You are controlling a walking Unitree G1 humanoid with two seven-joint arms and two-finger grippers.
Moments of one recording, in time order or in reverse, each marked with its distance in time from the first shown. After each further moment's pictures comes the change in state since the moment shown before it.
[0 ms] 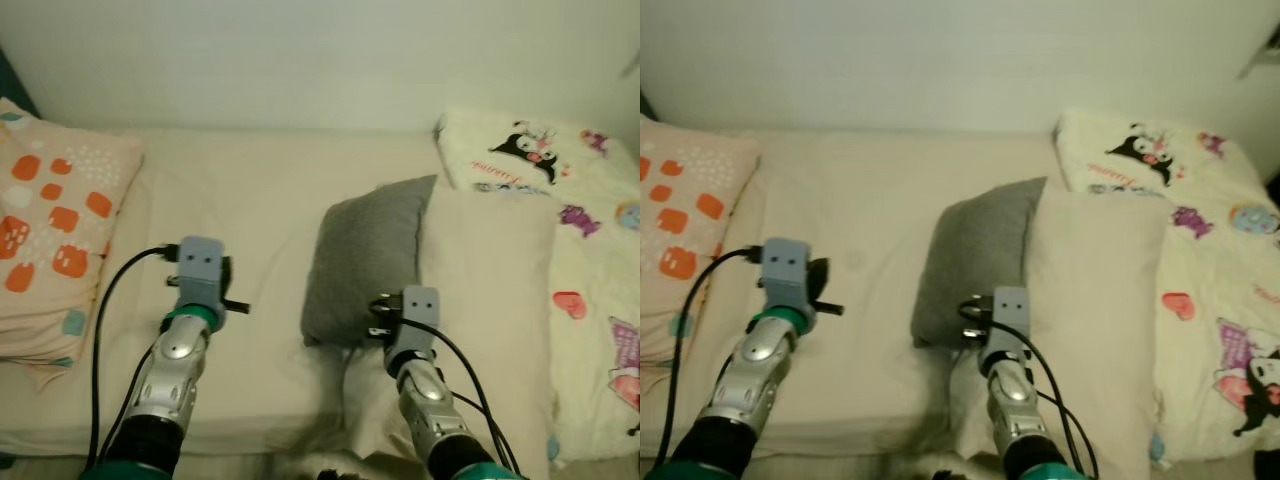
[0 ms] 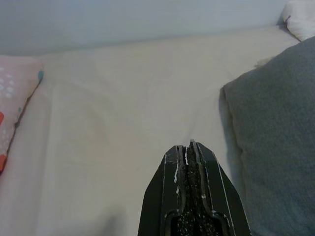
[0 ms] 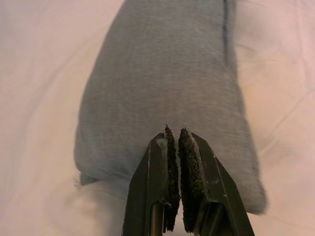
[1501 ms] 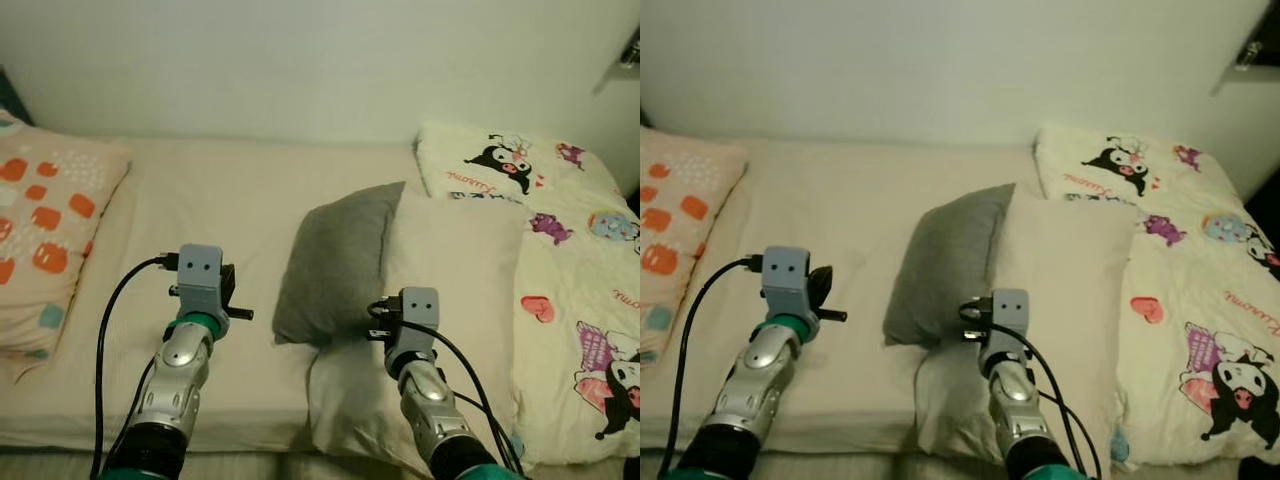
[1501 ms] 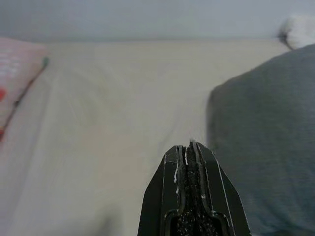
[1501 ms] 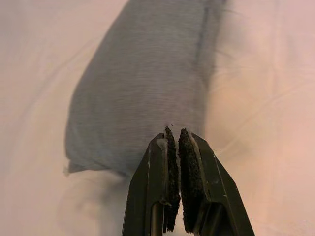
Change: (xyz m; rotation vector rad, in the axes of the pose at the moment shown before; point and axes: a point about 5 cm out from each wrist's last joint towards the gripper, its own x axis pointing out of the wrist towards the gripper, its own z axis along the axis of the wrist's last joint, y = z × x) left arm -0.004 -0.002 -0.009 -0.069 0.029 0.008; right arm -0.001 0.001 -0.002 -0.008 0.014 0.003
